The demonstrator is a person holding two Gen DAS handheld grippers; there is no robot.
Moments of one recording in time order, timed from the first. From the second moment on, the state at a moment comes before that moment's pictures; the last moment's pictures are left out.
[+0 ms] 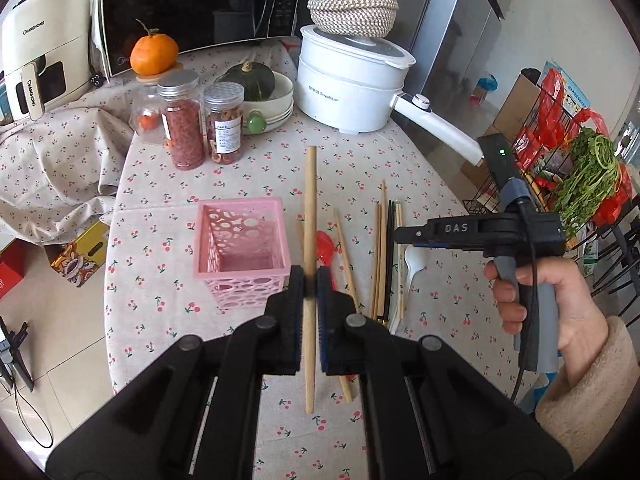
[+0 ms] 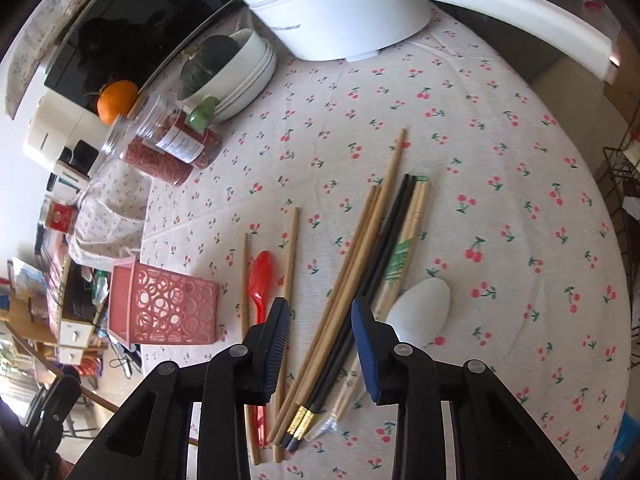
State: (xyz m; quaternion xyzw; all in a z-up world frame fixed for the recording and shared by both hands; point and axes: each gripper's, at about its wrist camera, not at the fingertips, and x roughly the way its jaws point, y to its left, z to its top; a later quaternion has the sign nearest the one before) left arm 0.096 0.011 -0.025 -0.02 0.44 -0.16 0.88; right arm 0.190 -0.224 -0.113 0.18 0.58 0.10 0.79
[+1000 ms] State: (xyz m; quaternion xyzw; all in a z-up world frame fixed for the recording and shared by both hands) left arm 0.070 0.063 0.003 -0.05 0.38 -0.15 0.91; right arm 0.154 -0.167 -0.077 0.09 0.49 0.11 0.86
